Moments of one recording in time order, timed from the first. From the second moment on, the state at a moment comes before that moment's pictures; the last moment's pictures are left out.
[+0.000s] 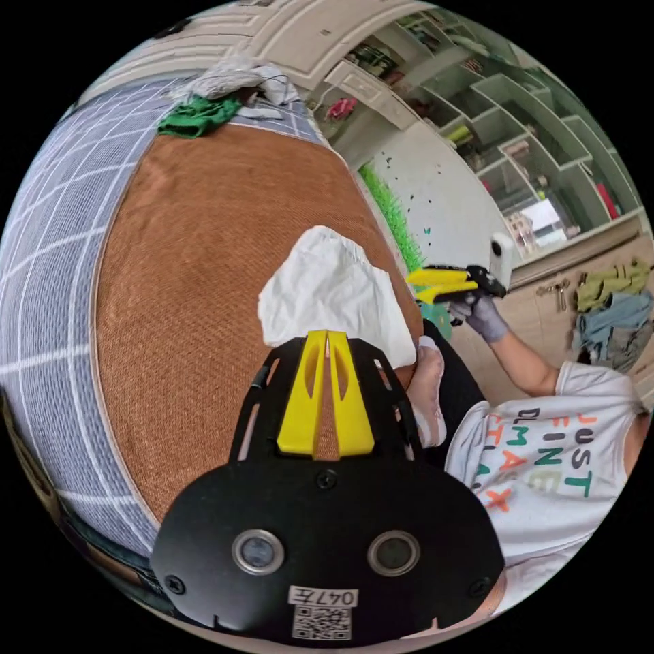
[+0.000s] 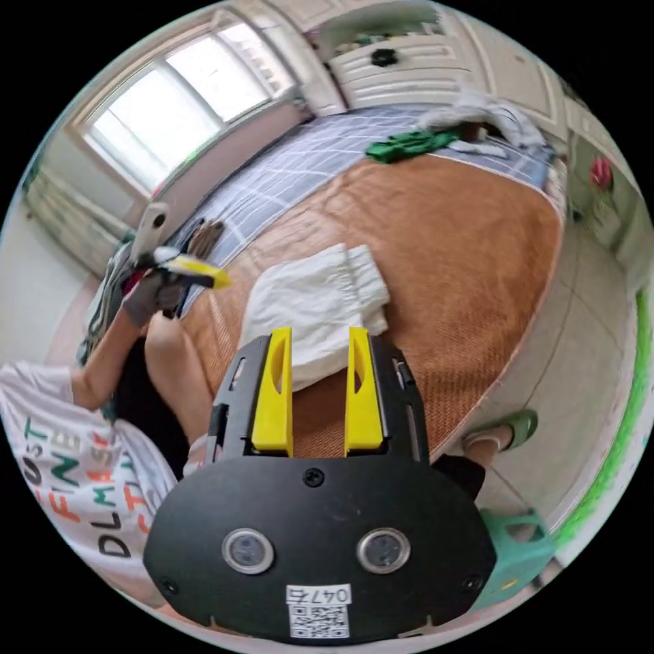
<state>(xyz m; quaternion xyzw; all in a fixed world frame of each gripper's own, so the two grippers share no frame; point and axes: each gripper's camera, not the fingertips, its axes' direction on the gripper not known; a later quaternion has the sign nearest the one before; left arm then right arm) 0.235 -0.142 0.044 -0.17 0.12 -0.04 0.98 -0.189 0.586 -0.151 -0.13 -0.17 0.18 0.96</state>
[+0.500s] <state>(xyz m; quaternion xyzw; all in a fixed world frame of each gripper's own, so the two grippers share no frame) 0.242 -0.149 0.042 -0.07 0.19 -0.08 0.98 -0.154 0.559 -0.182 -0.06 -0.20 0.19 0.96</state>
